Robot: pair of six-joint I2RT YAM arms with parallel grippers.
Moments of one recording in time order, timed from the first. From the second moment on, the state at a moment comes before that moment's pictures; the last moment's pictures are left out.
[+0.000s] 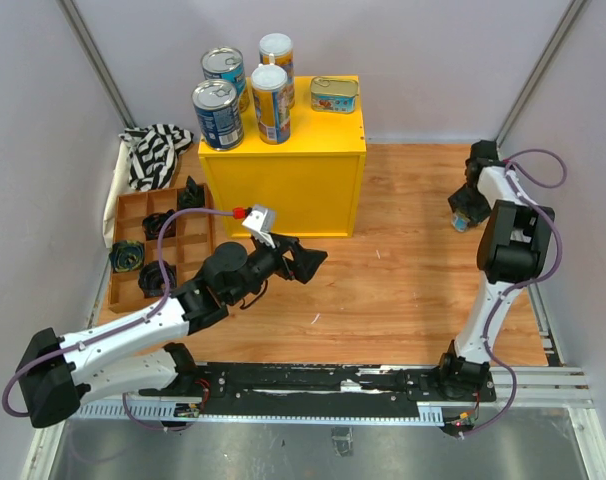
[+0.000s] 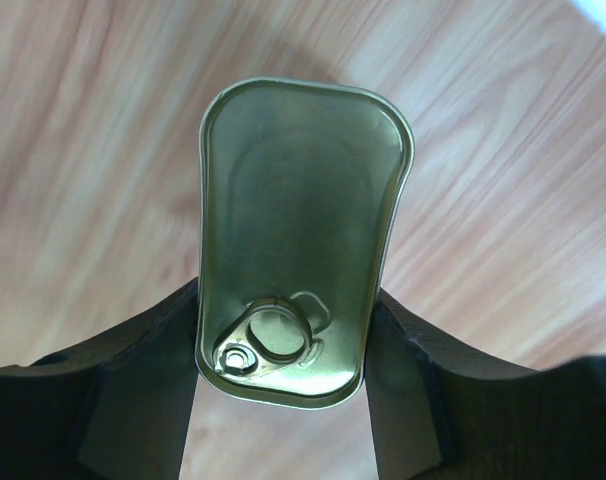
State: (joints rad) left arm -0.92 0.98 0.61 0.32 -0.18 -0.48; right arm -0.21 2.11 1.67 -0.77 0.30 0.78
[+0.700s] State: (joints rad) left arm -0.92 0.87 0.63 0.11 -0.18 -0.60; right arm 0.35 1.51 1.20 -0.68 0.07 0.28
